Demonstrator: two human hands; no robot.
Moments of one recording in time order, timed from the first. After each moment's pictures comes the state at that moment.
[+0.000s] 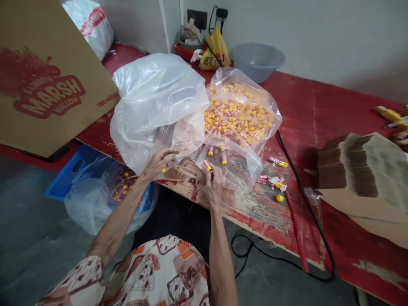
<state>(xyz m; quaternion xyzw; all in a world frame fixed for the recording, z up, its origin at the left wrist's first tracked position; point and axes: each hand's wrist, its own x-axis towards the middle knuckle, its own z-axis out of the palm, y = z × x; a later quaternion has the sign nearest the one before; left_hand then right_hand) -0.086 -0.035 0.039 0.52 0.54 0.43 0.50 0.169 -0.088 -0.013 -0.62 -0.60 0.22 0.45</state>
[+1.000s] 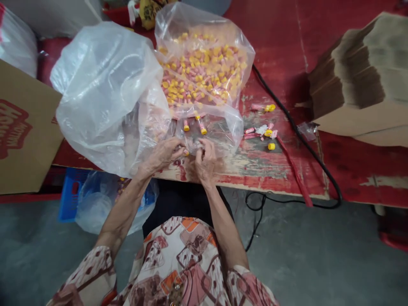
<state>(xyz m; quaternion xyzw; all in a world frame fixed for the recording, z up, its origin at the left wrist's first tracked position) 0.006 -0.018 0.061 0.87 0.43 0.09 0.22 0.178 -0.098 -0.023 -0.64 -0.50 0.18 0.55</state>
